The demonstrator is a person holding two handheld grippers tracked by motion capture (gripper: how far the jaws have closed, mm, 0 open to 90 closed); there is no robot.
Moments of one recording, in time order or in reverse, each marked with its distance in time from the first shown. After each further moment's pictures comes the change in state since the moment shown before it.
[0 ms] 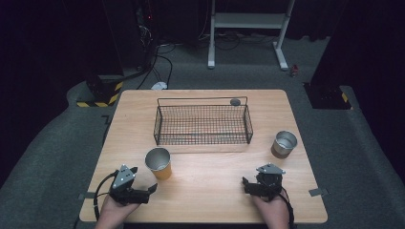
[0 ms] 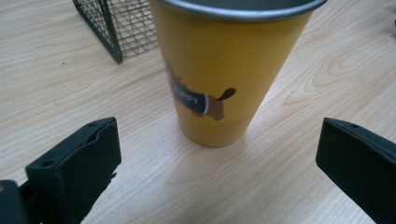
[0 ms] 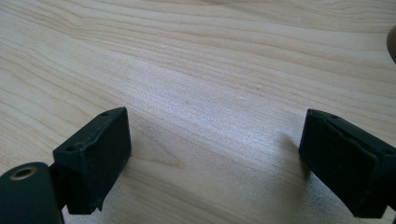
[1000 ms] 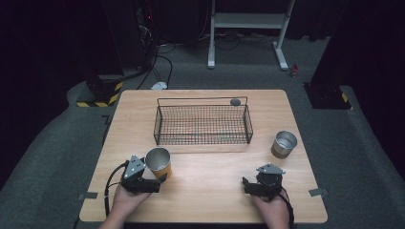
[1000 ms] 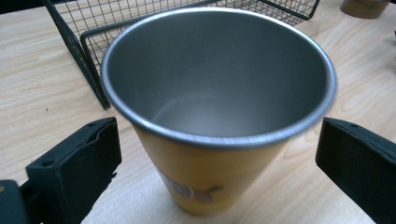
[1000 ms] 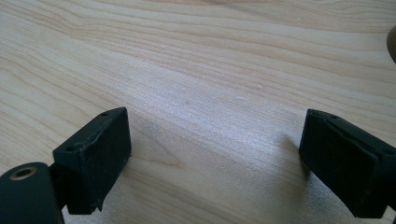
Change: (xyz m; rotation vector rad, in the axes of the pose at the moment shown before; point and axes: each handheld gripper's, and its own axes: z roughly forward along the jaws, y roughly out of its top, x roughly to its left) left arm -0.004 0.027 0.030 -0.066 0.009 0.003; right arm 0.000 0.000 0.000 0.000 0.000 0.000
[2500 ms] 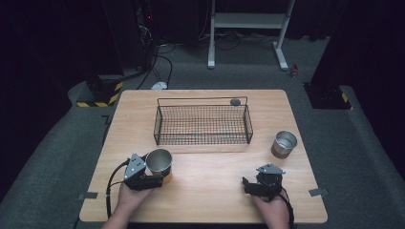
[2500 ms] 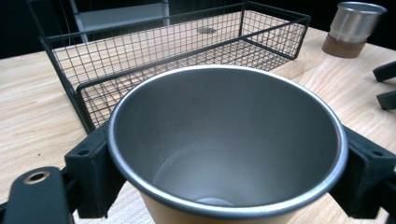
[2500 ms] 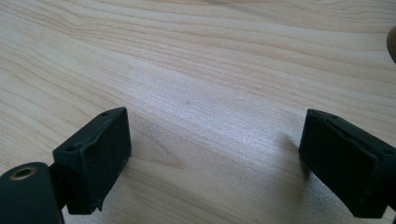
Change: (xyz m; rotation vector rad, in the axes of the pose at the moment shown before) left arm -0.008 0.007 0.001 -0.147 -0.026 0.014; right arm 0.000 0.000 0.000 0.000 0.000 0.000
